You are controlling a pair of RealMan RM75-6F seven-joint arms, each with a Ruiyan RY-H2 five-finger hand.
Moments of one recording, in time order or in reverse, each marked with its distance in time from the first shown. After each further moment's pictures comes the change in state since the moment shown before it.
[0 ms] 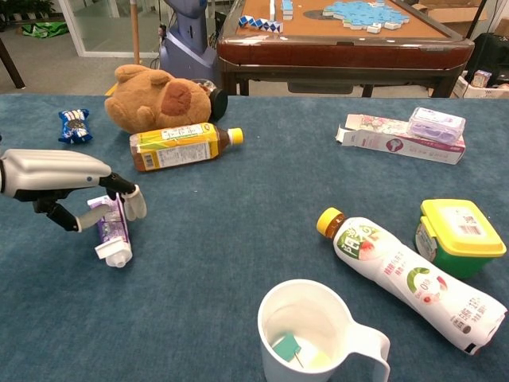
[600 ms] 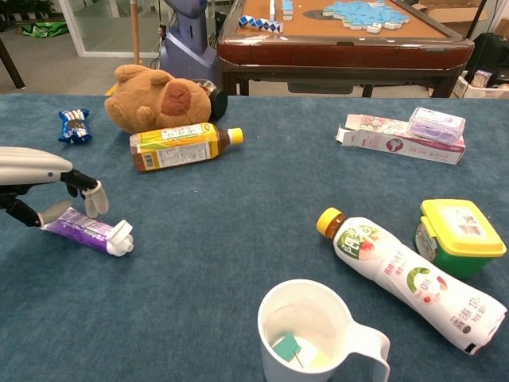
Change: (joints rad) left arm 0.050 0.089 0.043 -0.044 -0.098 0.019 0.029; right arm -0.028 -0.012 -0.021 0.002 -0.026 0.031 0.021
